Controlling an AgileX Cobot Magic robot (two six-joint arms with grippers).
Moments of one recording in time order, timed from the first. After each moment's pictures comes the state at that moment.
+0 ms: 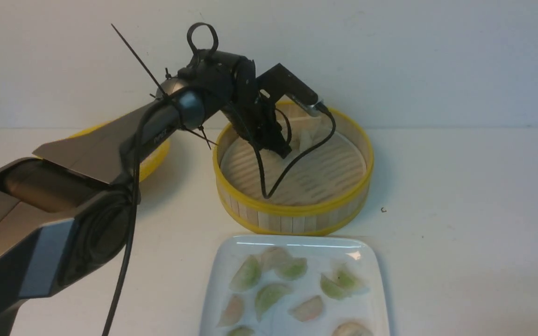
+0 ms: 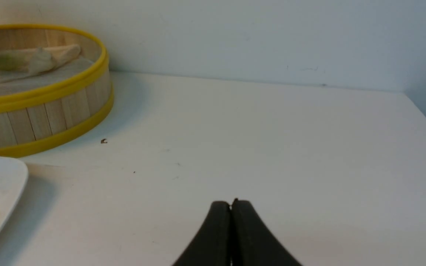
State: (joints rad) right arm 0.01 -0.01 0.02 -0.05 0.37 0.03; left arm -0.42 2.44 -2.21 -0.05 0.89 0.43
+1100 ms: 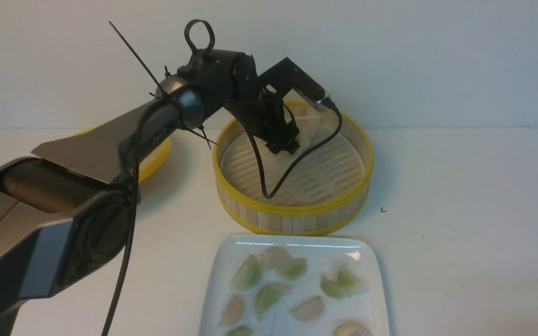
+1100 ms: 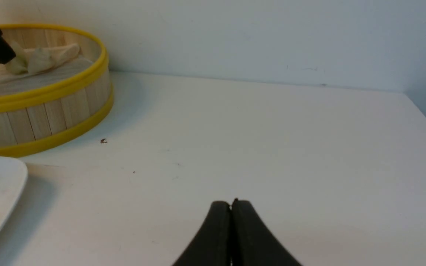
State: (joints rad) right arm 0.01 -0.01 0.02 -0.05 0.37 0.03; left arm -0.42 2.45 -2.21 -0.16 0.74 0.53
